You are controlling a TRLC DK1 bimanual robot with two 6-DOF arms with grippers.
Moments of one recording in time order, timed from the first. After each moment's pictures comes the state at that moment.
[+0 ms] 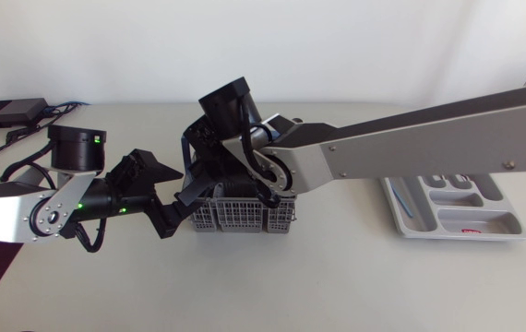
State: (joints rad) left arm -0.22 1.45 0.62 0.17 0.46 0.59; right arm 0.85 1.93 1.31 0.05 0.03 -0.13
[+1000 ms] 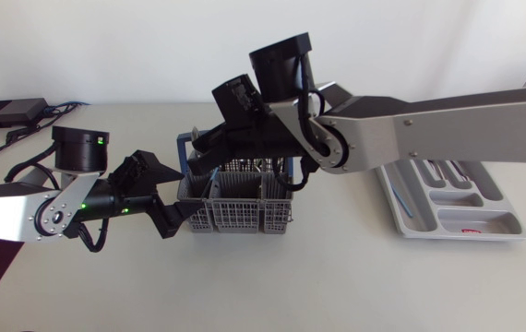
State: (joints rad) left arm -0.22 1.48 0.62 0.19 0.46 0.59; right arm 0.75 1.76 1.23 0.10 -0.29 0.01
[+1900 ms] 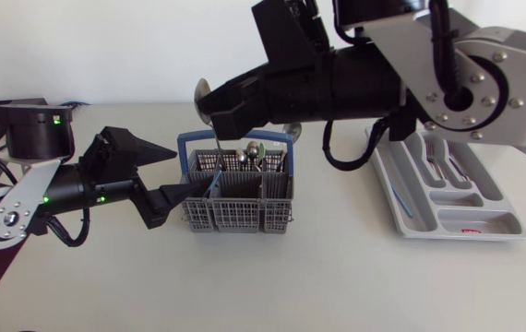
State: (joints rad) left arm -0.22 1.25 0.63 0.11 0.51 0.54; right arm 0.75 1.45 1.22 -0.10 -0.38 0.02
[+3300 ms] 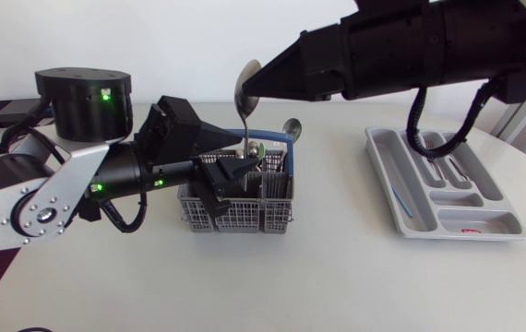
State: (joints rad) left arm -0.56 1.32 0.77 0.22 0.35 0.35; right arm 0.61 1.31 1.28 -0.40 -0.61 0.20
